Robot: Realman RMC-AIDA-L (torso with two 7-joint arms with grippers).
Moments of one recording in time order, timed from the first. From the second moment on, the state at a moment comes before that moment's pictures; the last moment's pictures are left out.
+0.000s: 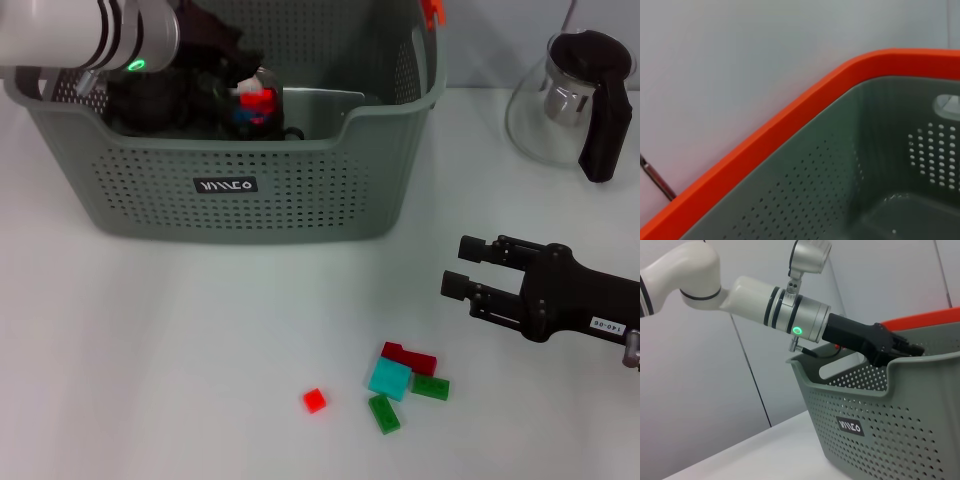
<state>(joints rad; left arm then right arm) -0.84 -2.13 0.98 0.89 2.54 0.82 -1.95 0.40 2.07 -0.88 -0.49 -1.66 -1.55 1.20</state>
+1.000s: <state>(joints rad) -0.51 -2.10 0.53 0.73 1.83 1.75 -1.25 0.40 2.07 -0.88 -0.48 -1.66 -1.55 1.20</state>
